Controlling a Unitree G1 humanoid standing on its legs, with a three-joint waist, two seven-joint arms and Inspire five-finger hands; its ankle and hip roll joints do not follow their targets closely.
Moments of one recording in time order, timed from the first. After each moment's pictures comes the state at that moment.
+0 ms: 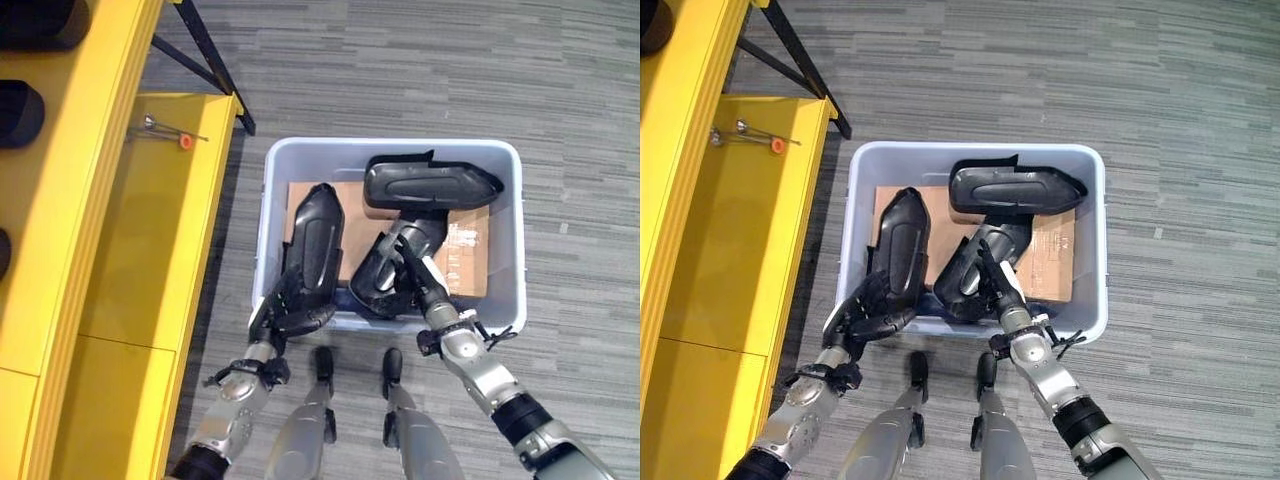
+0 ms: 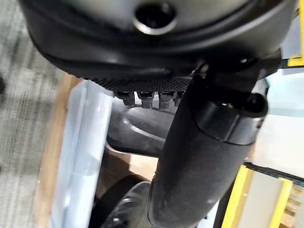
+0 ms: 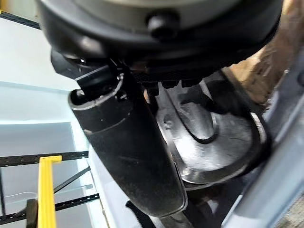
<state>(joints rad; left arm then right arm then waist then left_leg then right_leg) -0.08 0.36 -0.32 0.23 -0.62 -0.13 0.13 -0.36 -0.39 0.45 0.38 0.21 -0.06 -0.21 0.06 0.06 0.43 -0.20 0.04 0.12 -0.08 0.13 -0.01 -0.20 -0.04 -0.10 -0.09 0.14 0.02</state>
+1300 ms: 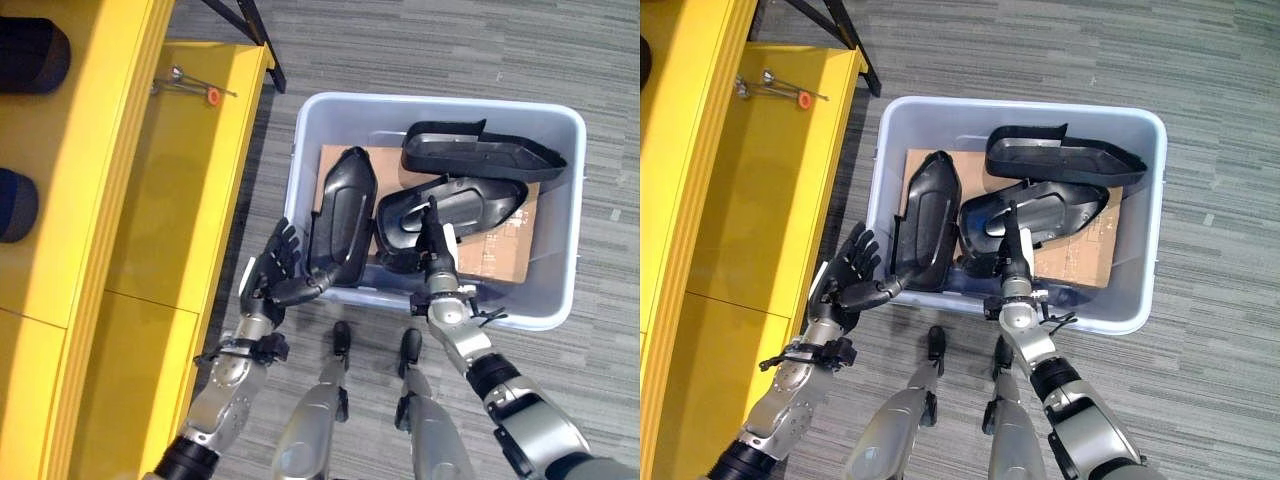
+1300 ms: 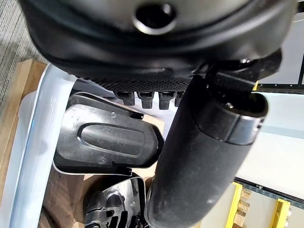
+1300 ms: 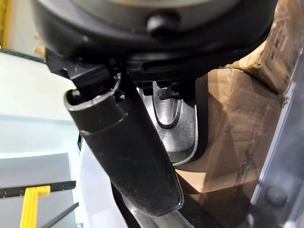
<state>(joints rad) -0.10 0.42 -0.32 0.00 -0.66 -0.18 0.19 -0.62 -0.27 0.39 0.77 0.20 -0.19 -0.41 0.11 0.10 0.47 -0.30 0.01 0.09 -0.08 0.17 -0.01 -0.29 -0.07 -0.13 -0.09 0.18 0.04</state>
